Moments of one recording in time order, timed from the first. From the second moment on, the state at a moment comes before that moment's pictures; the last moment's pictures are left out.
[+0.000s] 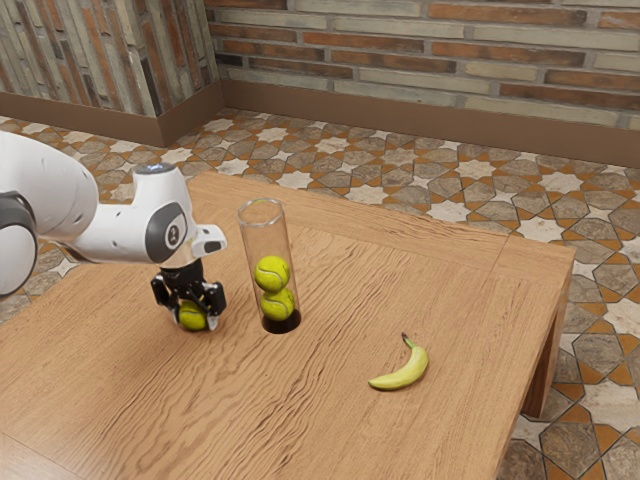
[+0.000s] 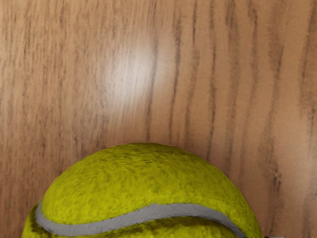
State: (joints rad) arm -0.12 0.43 0.31 -2.00 -0.21 2.33 0.16
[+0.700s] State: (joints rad) arm -0.13 0.20 0.31 -1.89 -0.15 2.22 0.15
